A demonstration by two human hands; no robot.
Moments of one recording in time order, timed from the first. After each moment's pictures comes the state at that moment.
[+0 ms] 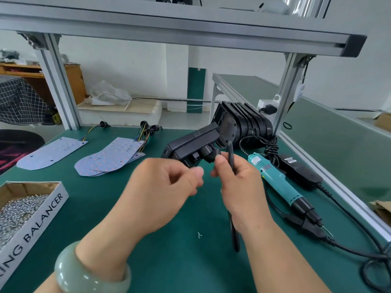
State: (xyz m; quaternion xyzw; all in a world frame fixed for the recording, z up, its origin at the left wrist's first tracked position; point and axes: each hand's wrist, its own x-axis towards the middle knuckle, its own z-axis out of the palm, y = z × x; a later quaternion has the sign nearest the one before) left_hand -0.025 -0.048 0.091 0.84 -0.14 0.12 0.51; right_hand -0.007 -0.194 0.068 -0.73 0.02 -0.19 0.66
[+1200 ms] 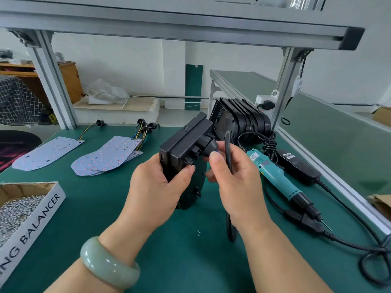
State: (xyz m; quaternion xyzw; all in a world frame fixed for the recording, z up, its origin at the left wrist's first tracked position) left_hand -0.007 -0.055 0.067 0.80 -0.09 0.22 0.55; right_hand -0.007 -0.196 0.062 -0.67 -0.10 -0.21 0.70
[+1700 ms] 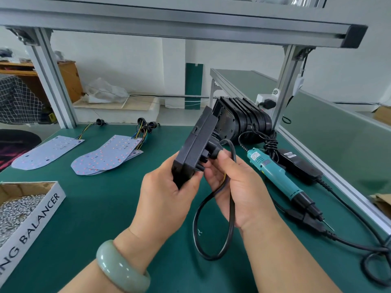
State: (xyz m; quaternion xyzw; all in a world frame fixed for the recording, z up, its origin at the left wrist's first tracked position) left_hand -0.016 -0.070 0.060 0.79 -0.15 0.30 0.51; right_hand -0.001 -0.197 0.064 -0.40 -0.04 0.00 0.92
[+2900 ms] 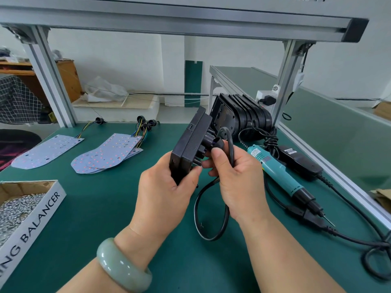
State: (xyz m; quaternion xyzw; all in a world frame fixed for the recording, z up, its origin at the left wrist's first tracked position) left_hand -0.017 -0.070 0.062 0.80 -0.09 0.28 0.52; right_hand 0.001 -0.194 0.060 -0.67 -0.09 -0.23 0.70
